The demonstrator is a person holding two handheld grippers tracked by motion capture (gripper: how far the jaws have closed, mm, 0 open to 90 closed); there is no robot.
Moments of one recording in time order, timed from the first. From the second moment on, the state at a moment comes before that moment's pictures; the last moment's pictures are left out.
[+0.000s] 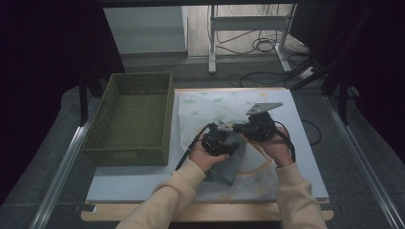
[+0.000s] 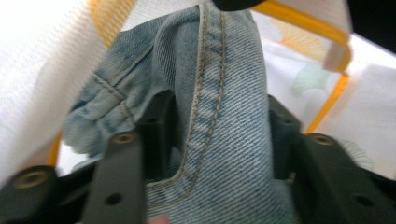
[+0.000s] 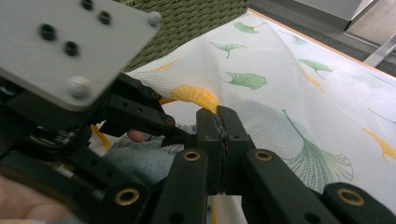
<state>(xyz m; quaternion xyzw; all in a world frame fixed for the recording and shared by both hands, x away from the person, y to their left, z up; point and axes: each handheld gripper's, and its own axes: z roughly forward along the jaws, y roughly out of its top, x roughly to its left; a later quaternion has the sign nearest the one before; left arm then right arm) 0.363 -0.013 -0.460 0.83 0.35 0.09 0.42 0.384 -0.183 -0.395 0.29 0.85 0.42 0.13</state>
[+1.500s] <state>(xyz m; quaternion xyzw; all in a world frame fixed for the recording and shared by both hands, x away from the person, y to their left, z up) 0.298 -0.032 -0.494 0.86 0.31 0.13 0.37 0.390 -0.190 -0.400 0.30 0.85 0.41 0.13</state>
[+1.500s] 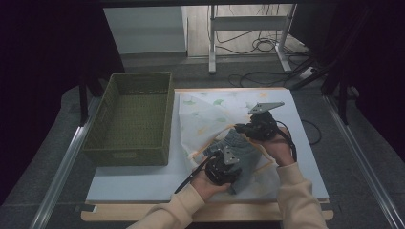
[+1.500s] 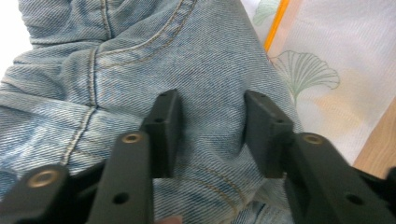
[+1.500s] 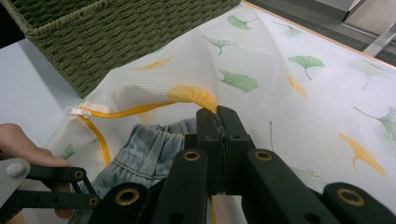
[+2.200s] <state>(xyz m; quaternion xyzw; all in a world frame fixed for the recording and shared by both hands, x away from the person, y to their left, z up) 0.334 -0.027 -0.480 0.87 0.32 0.13 0.34 0.390 -0.191 -0.399 0.30 0.85 0.41 0.13</state>
